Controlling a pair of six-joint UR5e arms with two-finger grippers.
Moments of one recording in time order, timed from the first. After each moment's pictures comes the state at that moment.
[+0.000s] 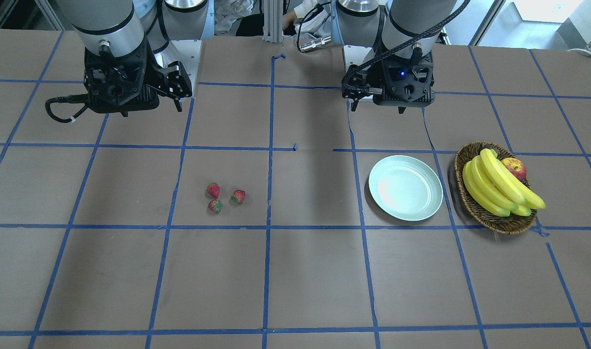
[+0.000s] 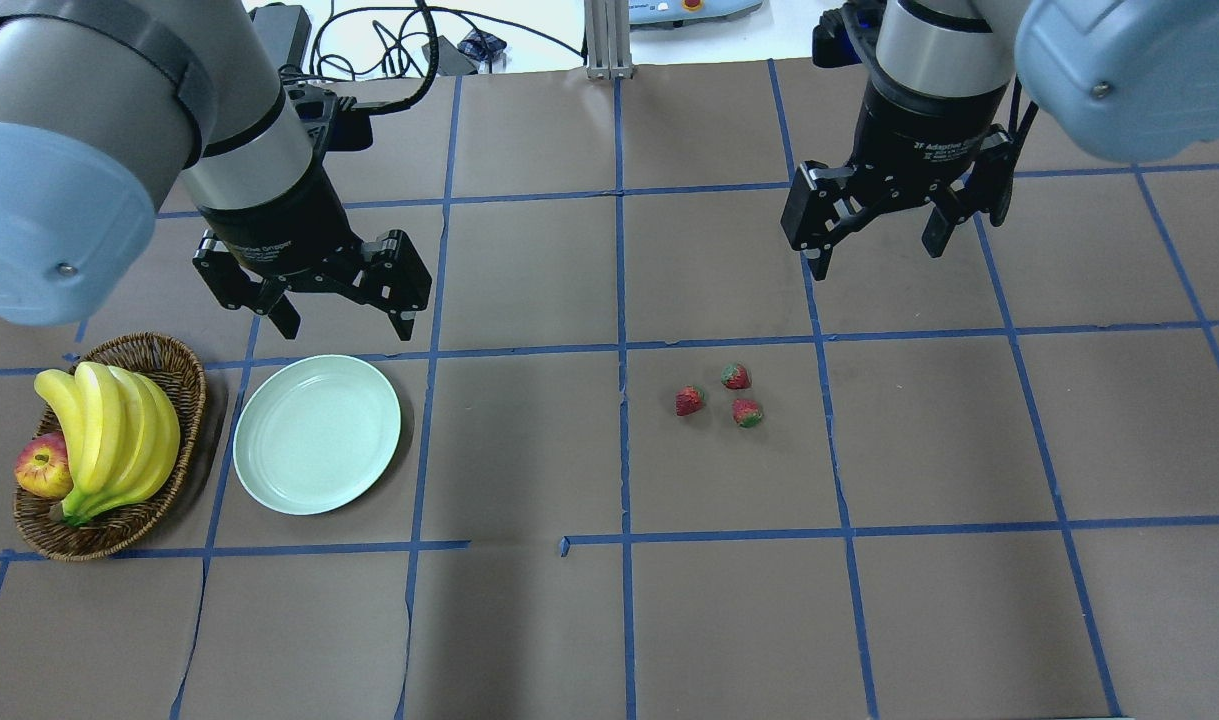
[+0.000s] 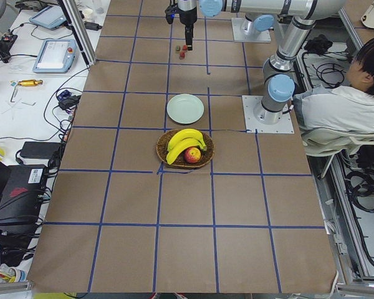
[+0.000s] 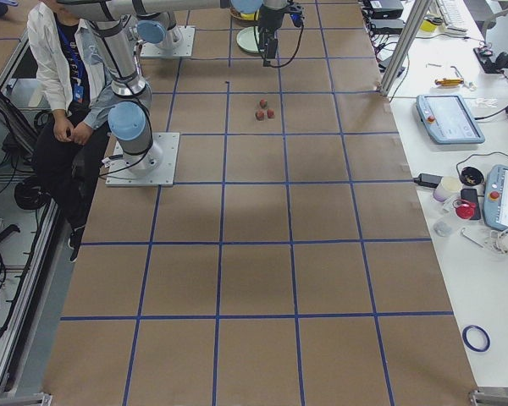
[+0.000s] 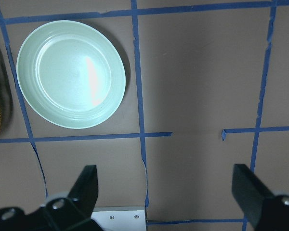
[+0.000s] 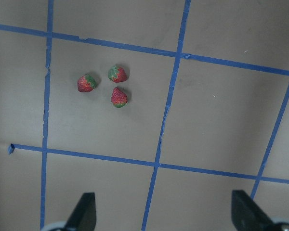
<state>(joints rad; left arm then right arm) -1.66 -1.53 -1.65 -1.66 1.59 -0.05 1.66 -1.53 1.50 -1.41 -1.60 -0.07</state>
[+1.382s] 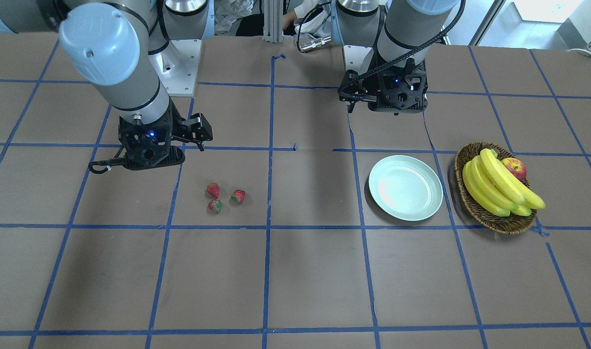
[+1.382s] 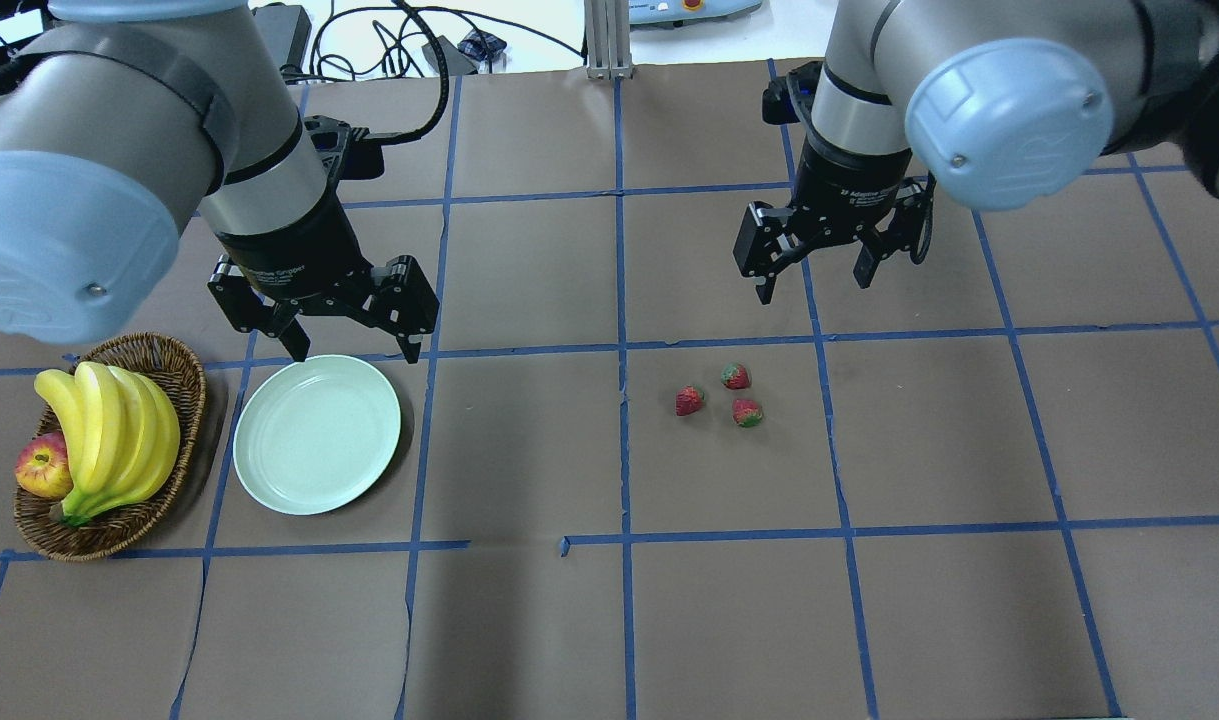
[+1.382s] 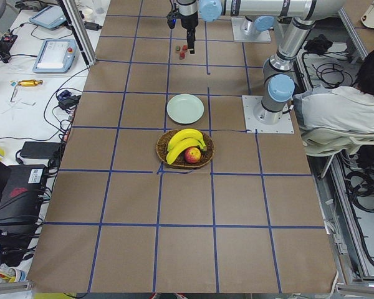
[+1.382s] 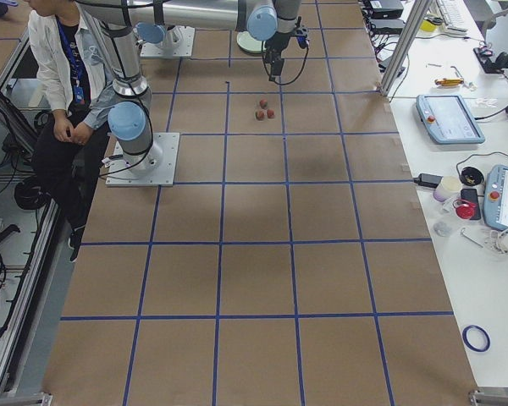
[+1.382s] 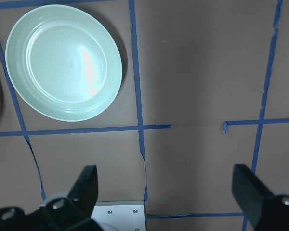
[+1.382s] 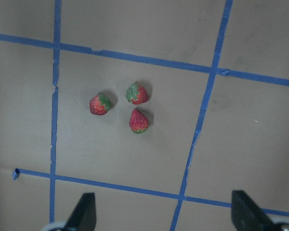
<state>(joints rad) -1.66 -1.53 -1.69 -1.65 1.58 -0.05 1.68 -1.41 1.62 -1.62 -1.52 -0.07</state>
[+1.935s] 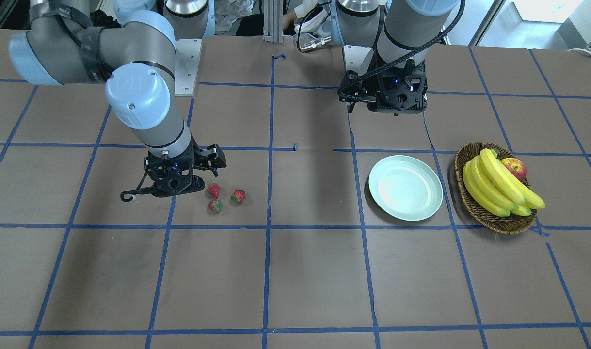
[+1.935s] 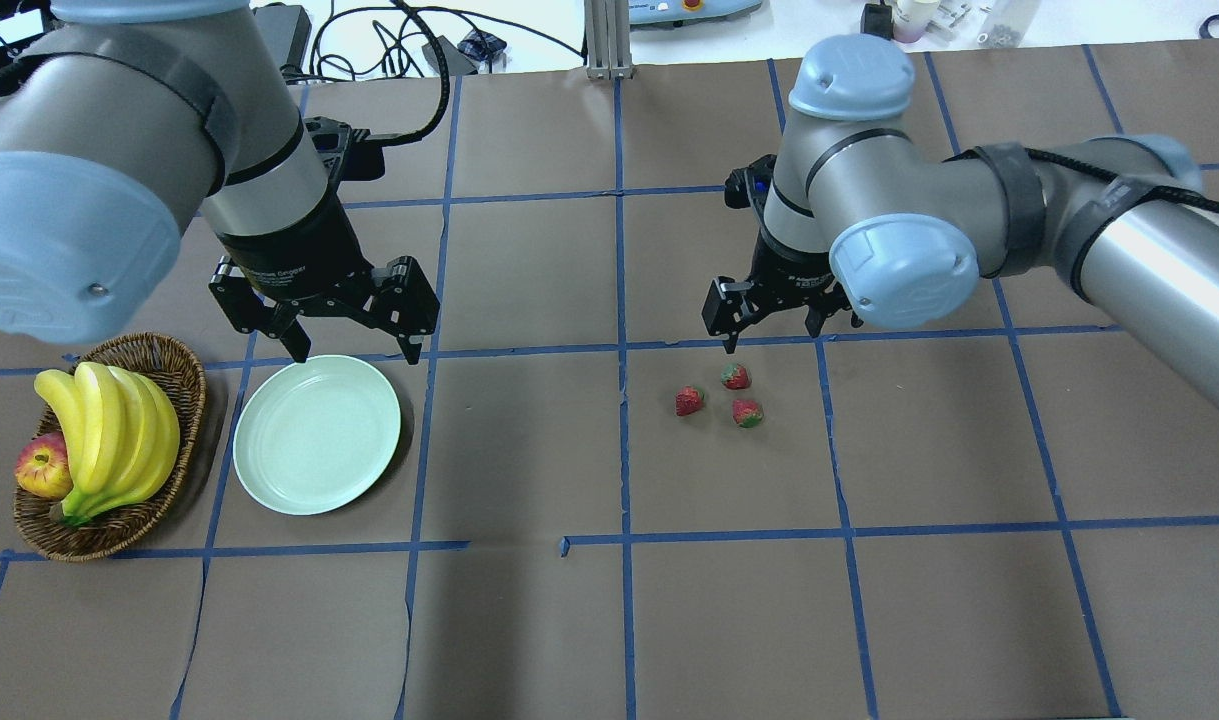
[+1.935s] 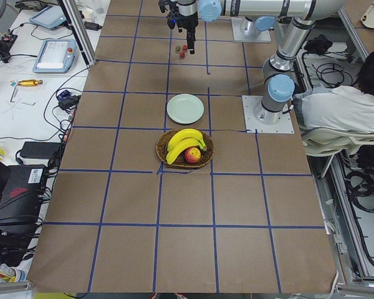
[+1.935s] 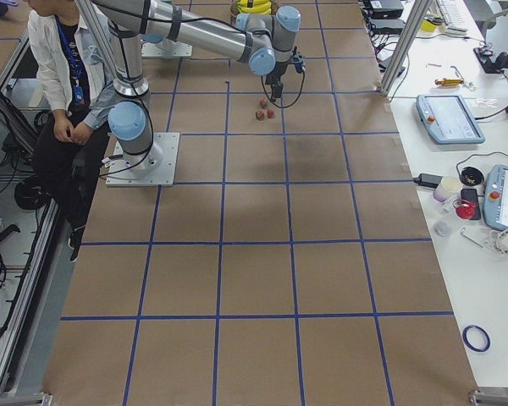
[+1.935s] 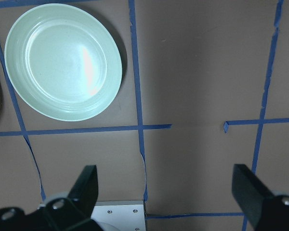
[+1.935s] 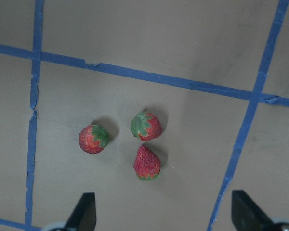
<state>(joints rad) -1.66 -1.53 -1.69 -1.65 1.58 -0.05 1.70 -1.33 1.82 -1.94 -1.51 -0.07</state>
